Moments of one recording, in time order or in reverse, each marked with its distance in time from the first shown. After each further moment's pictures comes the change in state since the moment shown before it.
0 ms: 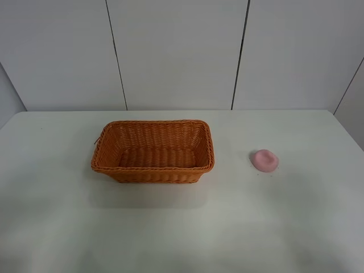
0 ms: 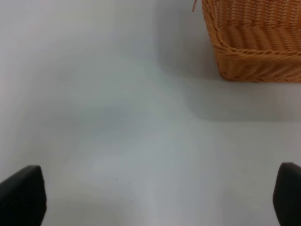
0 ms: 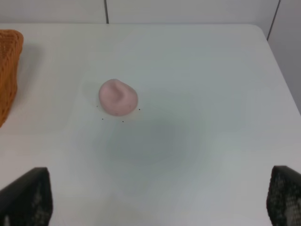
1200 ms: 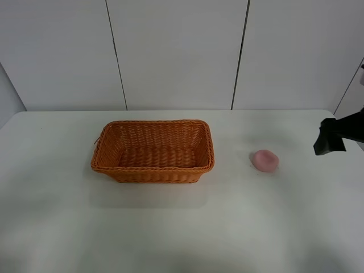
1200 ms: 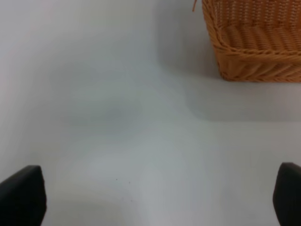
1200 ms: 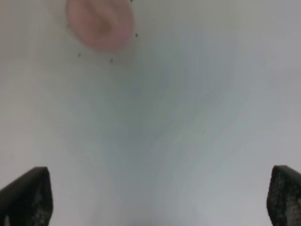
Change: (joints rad) left arm 0.000 0.000 0.000 0.000 0.000 0.000; right arm 0.000 1.343 -0.500 0.000 -0.098 0.000
